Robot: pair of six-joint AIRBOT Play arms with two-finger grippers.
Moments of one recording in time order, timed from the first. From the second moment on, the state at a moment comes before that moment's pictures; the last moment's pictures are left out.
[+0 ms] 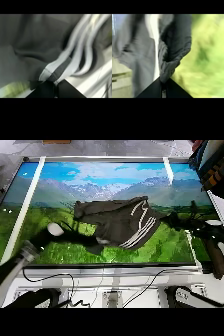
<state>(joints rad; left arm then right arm) -0.28 -1.14 0.82 0.78 -0.98 -1.29 -0.41 -1.22 0.79 -0.44 1.04 0.97</state>
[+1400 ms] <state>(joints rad) 0.12 -0.54 1.23 0.96 -0.82 -1.05 -0.42 -0.28 1.03 -0.42 1.12 1.54</state>
